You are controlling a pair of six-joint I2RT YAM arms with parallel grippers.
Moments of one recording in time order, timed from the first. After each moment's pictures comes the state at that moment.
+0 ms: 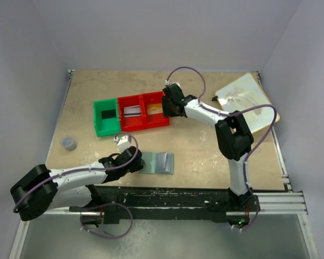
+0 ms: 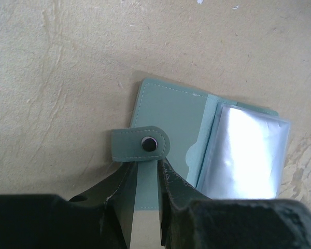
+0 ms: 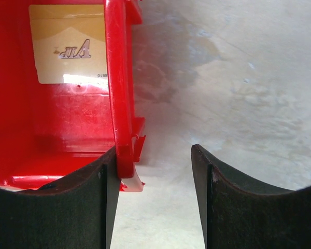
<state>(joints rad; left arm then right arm) -0.92 1.13 0.38 -0.13 -0.37 -1.15 0.61 2.07 1.60 -0.43 0.24 0.36</state>
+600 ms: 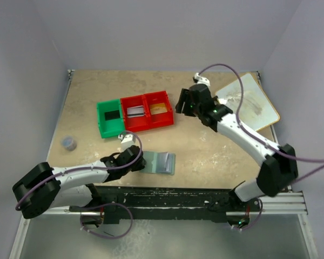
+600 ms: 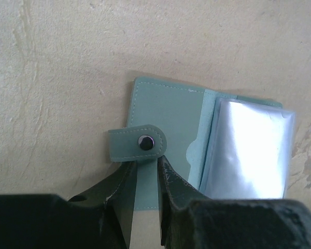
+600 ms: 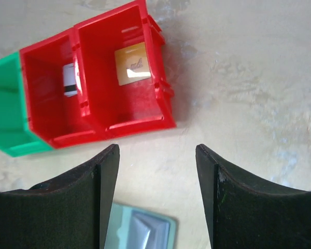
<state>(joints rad) -0.92 1.17 0.39 -0.08 -0.35 -1.03 0.58 1.55 1.29 -0.39 0.24 0.55</state>
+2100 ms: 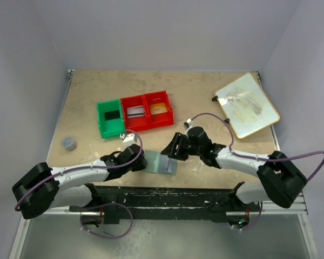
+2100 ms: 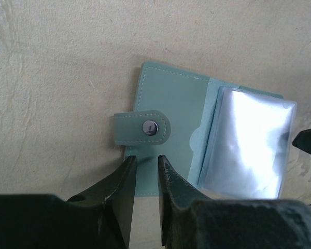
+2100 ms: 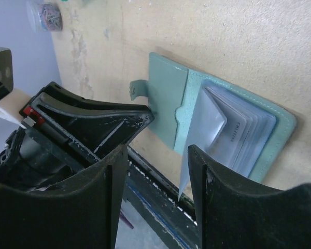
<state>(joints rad) -0.92 1.17 0.42 -0.12 -0.30 -1.01 0.75 1.33 0.55 0.16 -0.24 1.04</state>
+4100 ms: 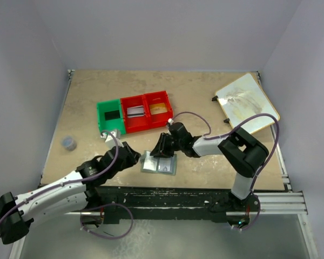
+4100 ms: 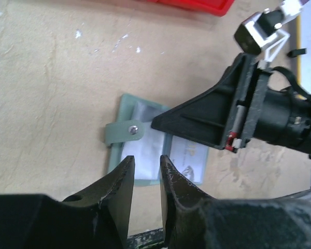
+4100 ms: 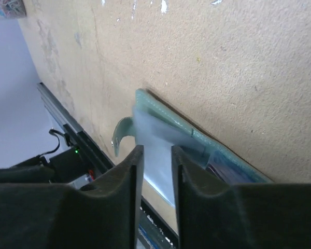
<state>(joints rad) -0.92 0.76 0.42 -0.34 -0.42 -1.08 0.79 1.79 0.78 0.30 -0.35 1.04</state>
